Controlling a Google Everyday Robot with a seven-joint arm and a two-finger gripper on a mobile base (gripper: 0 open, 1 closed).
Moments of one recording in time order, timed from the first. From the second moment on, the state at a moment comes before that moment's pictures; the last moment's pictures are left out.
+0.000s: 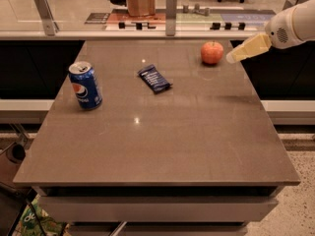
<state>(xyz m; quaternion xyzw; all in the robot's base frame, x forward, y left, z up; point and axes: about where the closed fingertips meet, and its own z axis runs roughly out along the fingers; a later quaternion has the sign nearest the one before) 0.688 -0.262 0.938 -0.35 0.83 0.08 0.43</state>
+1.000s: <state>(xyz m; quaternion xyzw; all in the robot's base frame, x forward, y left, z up) 0.713 -0.252 0.913 -0.33 0.83 0.10 0.44</state>
